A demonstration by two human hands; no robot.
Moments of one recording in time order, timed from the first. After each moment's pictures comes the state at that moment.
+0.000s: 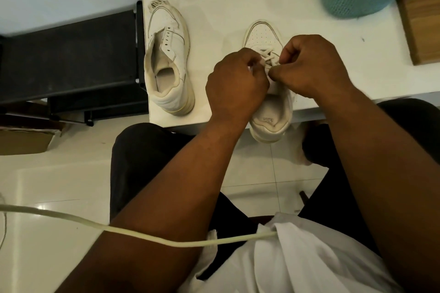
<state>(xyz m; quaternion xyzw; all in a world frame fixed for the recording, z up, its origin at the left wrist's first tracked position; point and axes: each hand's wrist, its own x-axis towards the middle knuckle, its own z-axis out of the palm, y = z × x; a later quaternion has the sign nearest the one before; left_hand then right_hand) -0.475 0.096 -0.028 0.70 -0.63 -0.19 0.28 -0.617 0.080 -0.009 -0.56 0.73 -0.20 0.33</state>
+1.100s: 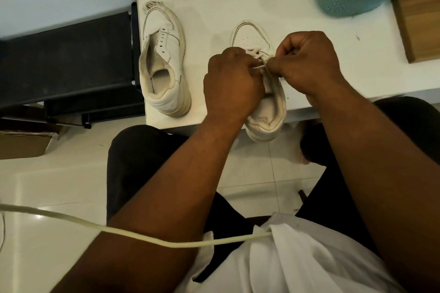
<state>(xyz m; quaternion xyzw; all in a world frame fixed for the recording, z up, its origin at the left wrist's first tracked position) -0.470 0.089 -0.041 0.66 -0.71 -0.16 0.19 -0.618 0.080 -0.015 -0.49 0.69 -0.33 0.41</state>
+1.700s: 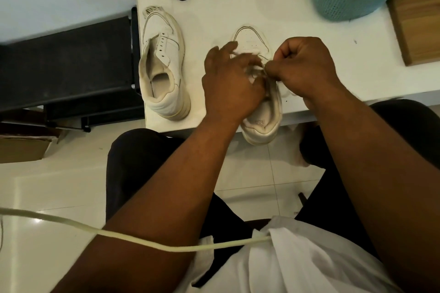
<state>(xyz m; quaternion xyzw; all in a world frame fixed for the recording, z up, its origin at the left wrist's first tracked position) -0.470 0.088 -0.035 0.66 -0.68 -0.22 0.22 -0.616 0.080 -0.013 -0.47 0.71 -0.32 0.42</state>
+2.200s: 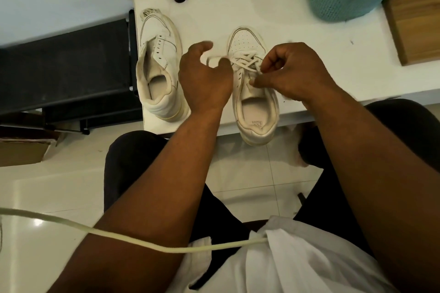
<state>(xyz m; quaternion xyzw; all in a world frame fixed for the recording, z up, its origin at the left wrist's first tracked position) -0.453 0.071 -0.032 0.74 -0.46 -0.28 0.40 -0.619 0.080 -0.012 -0.53 0.69 -0.24 0.43</state>
